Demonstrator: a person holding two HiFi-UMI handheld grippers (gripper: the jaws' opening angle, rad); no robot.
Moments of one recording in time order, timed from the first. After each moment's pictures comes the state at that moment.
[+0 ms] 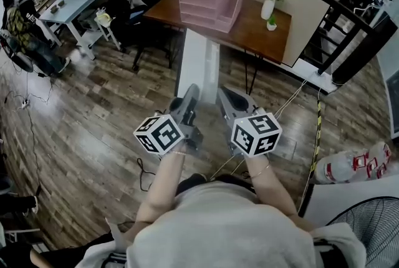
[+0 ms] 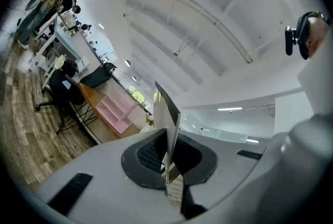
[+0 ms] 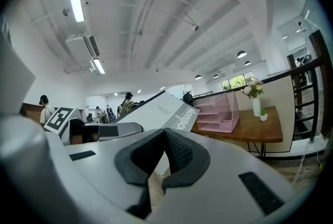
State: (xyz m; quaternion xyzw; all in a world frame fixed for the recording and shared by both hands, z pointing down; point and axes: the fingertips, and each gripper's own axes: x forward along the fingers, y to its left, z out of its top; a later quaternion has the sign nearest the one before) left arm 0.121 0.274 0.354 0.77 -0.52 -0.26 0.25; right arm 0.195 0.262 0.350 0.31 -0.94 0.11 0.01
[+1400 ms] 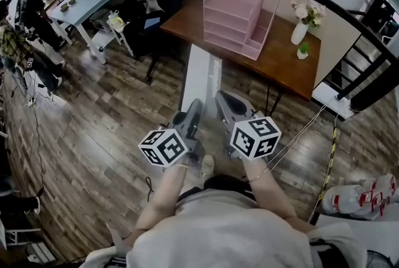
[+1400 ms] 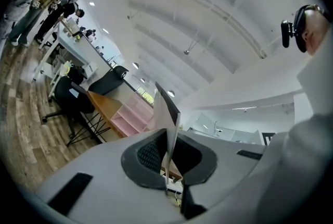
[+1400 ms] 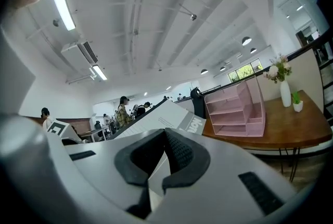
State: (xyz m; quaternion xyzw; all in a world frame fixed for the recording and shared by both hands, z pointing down) left arm -0.004 0.135 0.393 0.75 -0.57 -0.24 0.26; right arm 0.051 0.100 0.369 0.26 -0.95 0.15 -0.01
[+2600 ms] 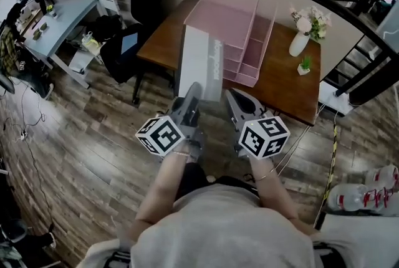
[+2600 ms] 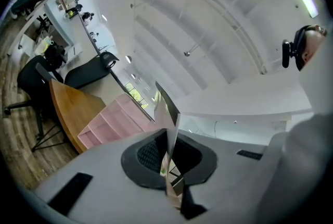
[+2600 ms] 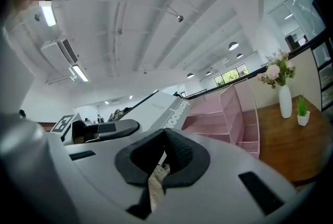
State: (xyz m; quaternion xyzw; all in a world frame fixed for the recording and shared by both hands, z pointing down) left arm -0.064 -0.118 0.363 0.78 -0.49 -0.29 0.28; right arm 0.025 -0.128 0.375 0.34 -0.93 0.16 -0.02
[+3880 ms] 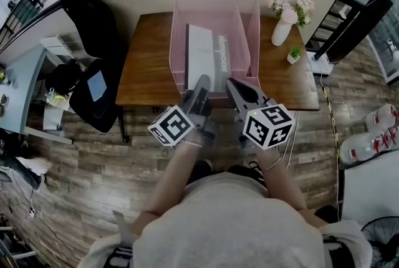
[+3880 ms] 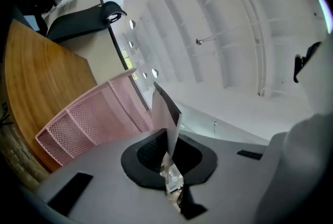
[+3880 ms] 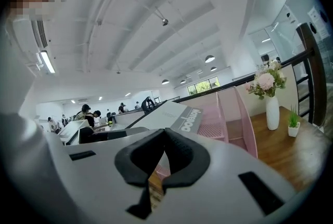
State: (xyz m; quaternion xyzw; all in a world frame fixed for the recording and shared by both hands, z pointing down) left arm -0.085 -0.304 0.393 0.81 -0.32 -0.28 0.41; right arm -0.021 -0.277 0.379 0.49 -0.86 0.15 -0.02
